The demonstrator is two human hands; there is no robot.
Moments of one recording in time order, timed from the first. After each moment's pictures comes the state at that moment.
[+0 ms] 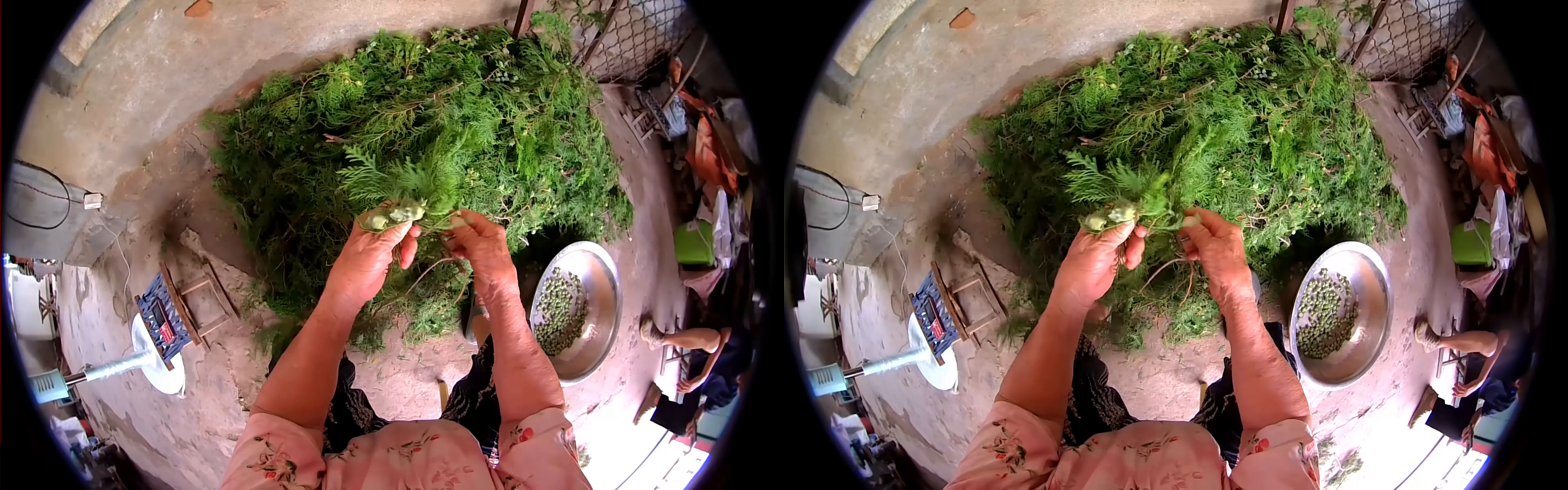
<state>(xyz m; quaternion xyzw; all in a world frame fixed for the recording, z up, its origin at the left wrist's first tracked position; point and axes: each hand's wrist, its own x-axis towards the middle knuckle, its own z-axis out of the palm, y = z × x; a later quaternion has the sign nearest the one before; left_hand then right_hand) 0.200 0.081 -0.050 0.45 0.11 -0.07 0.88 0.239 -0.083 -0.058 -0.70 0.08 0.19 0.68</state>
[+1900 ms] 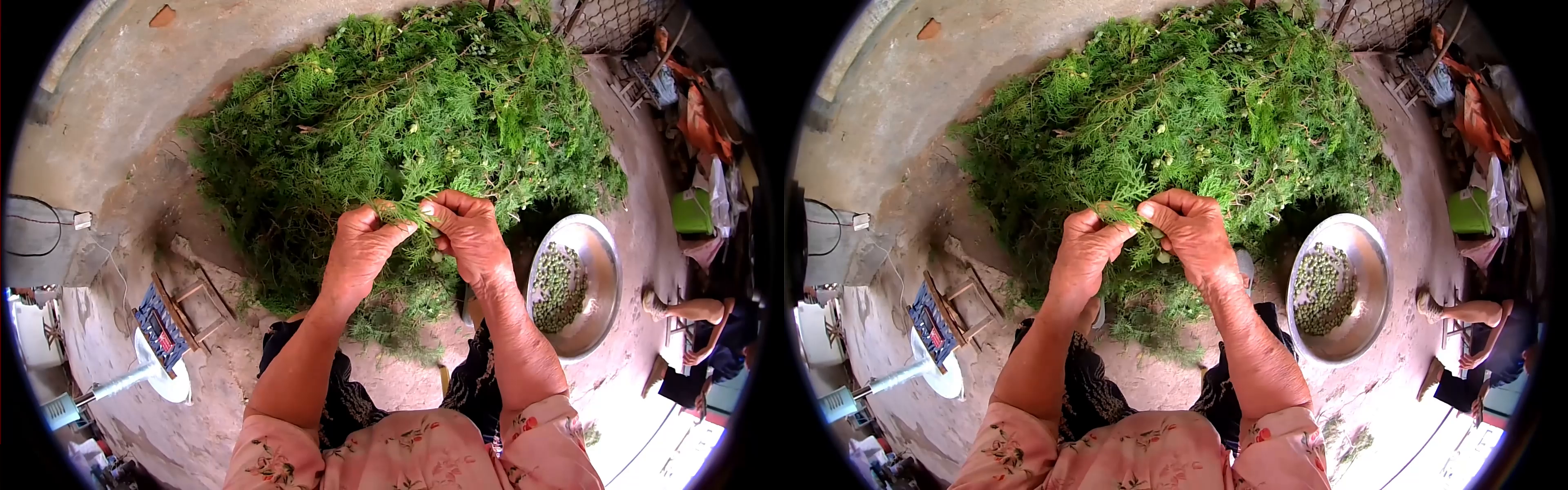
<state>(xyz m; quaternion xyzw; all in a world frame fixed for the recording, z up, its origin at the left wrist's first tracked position) 0.198 0.062 -0.052 0.62 0.10 -0.05 0.77 0.236 -0.084 -0.037 -0.62 0.05 0.23 0.75</state>
